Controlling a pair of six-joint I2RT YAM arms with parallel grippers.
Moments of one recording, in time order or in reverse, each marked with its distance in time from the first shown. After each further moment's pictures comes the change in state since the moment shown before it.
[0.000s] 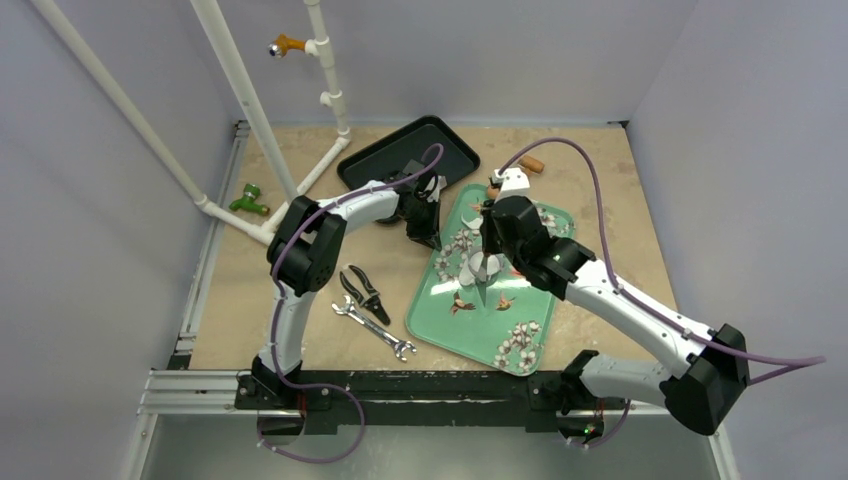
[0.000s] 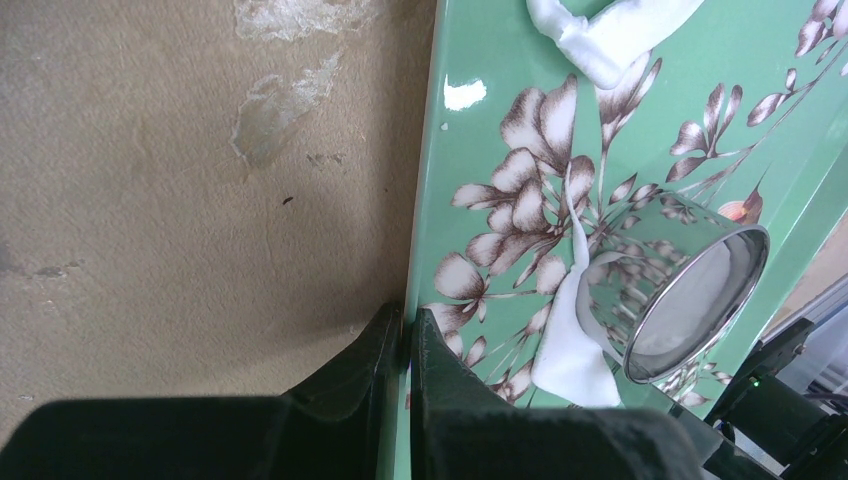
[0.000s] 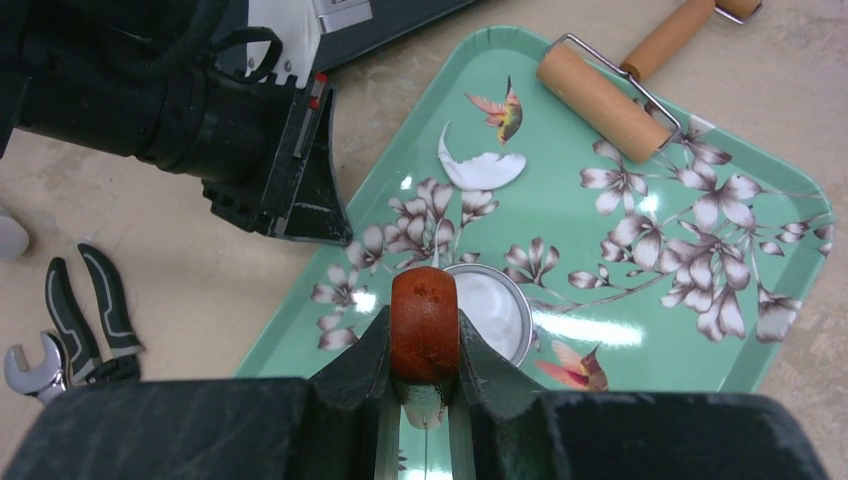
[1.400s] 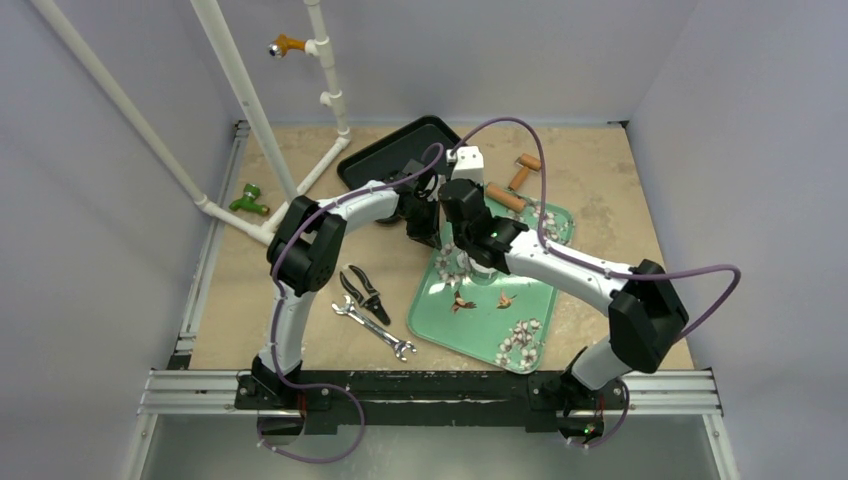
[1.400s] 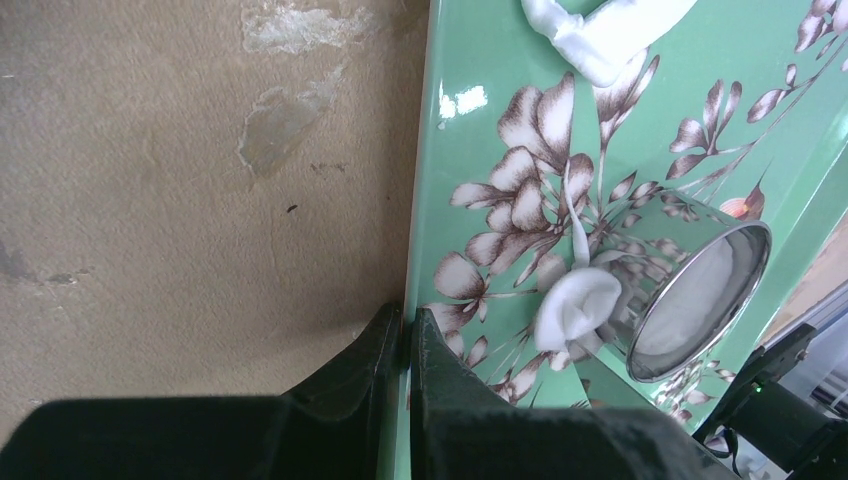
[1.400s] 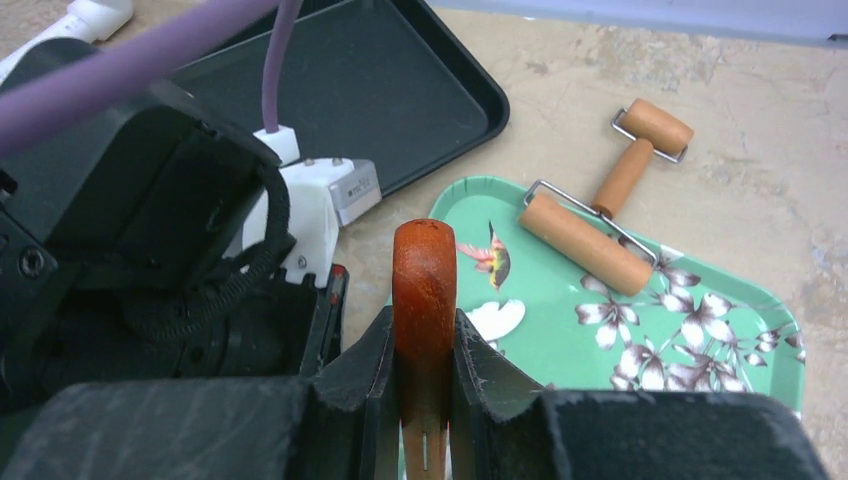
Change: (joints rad) left arm 0.000 0.000 -0.001 0.010 -0.007 0.001; right arm 0.077 0.375 0.156 0.356 0.328 -0.093
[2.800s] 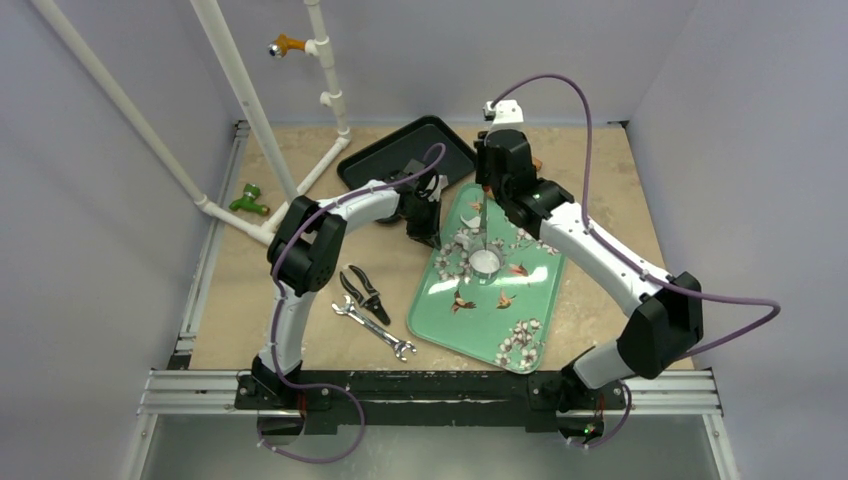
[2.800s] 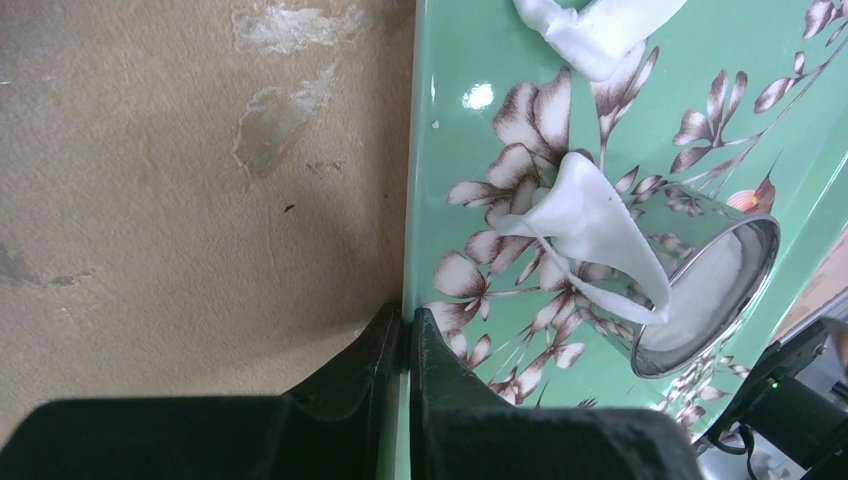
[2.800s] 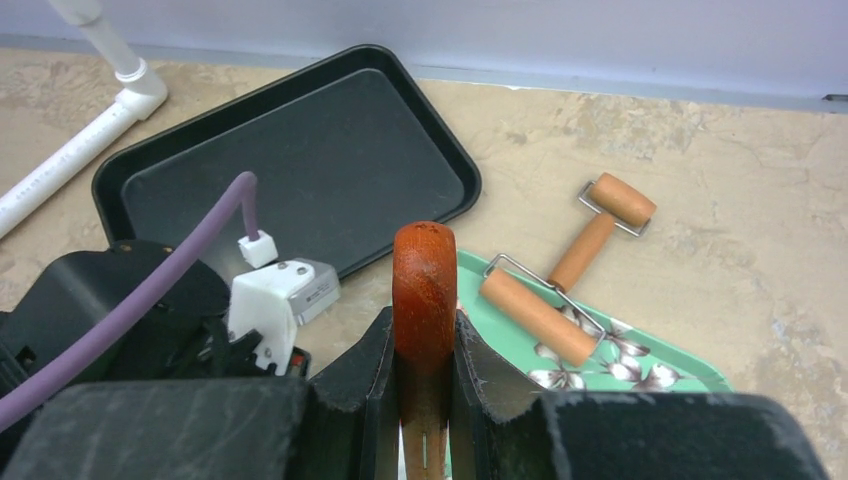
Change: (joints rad) left arm -0.002 0.000 0.006 -0.007 -0.005 0.025; right arm -0.224 -0.031 0.214 -0.156 -0.278 -0.087
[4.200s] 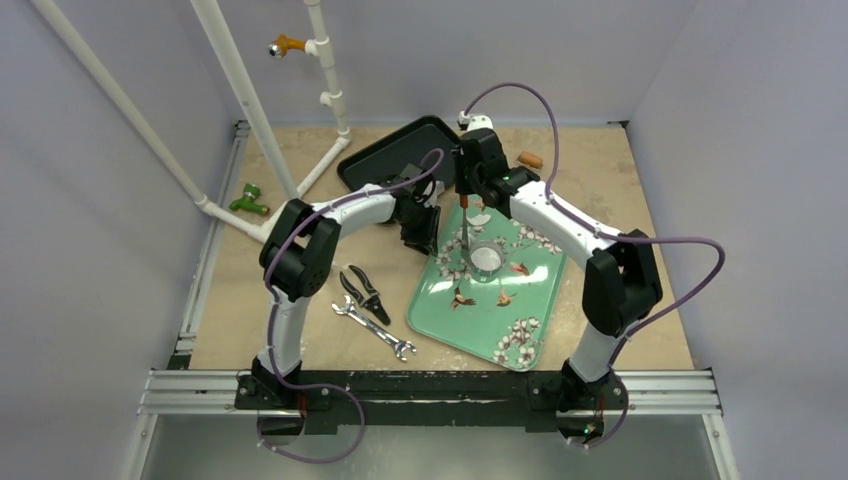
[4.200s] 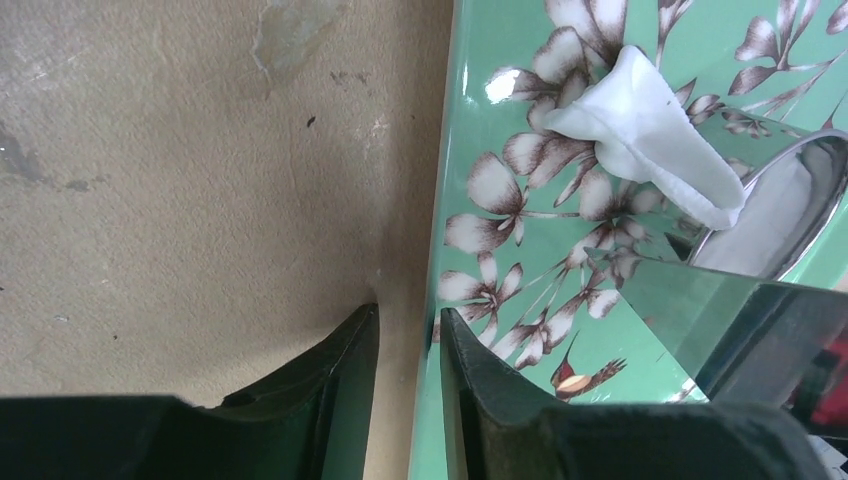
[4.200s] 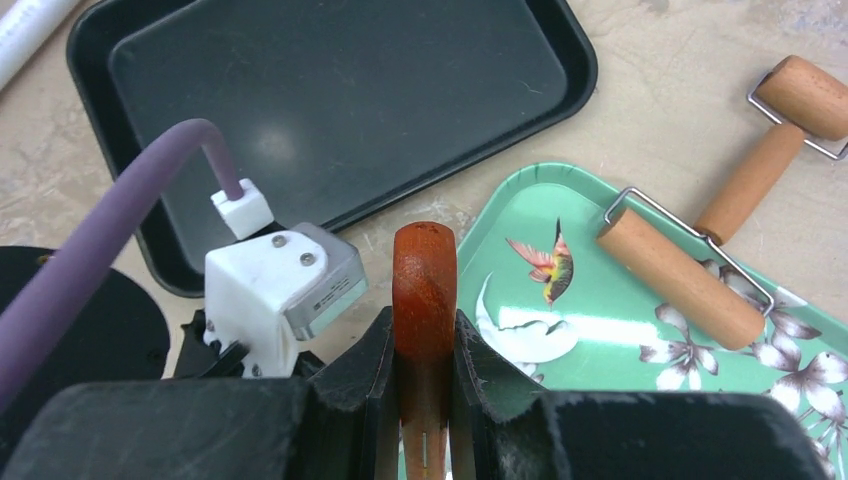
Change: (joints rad) left arm -0.011 -0.062 -0.075 -0.032 -0.040 0.047; right arm -0.035 0.249 0.120 -0.122 -0.219 0.100
